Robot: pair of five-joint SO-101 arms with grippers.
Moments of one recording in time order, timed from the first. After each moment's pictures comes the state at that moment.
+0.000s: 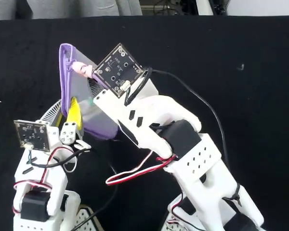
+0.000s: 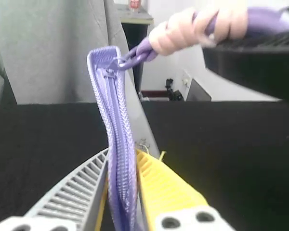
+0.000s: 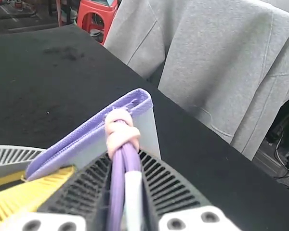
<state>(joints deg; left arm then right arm) 1.3 -103.7 71.7 45.3 2.5 -39.5 -36.7 18.2 46.3 15.3</state>
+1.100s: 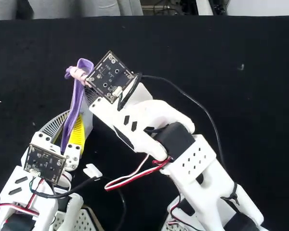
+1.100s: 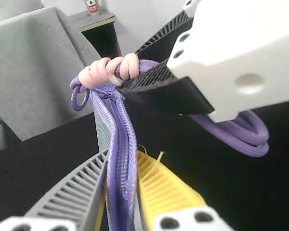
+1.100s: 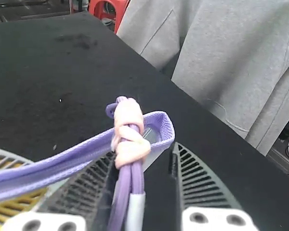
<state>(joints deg) 9.4 -104.0 53.6 65.8 -15.3 -41.8 -36.7 21.1 46.3 15.3</state>
